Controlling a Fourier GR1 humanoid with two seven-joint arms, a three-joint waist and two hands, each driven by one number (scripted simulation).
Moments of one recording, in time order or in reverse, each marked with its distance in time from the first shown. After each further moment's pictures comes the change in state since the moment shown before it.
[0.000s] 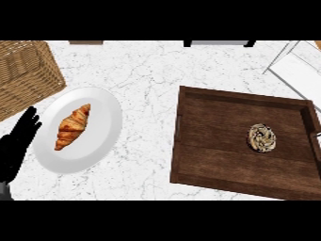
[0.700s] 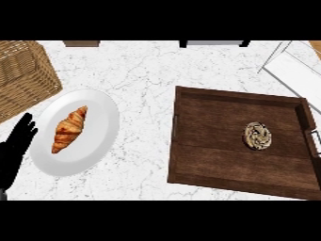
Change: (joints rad) left arm 0.041 -0.008 0.022 0.006 -0.007 -0.006 -0.036; right arm 0.058 -0.035 -0.162 -0.376 -0.271 0.077 0.091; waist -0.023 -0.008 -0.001
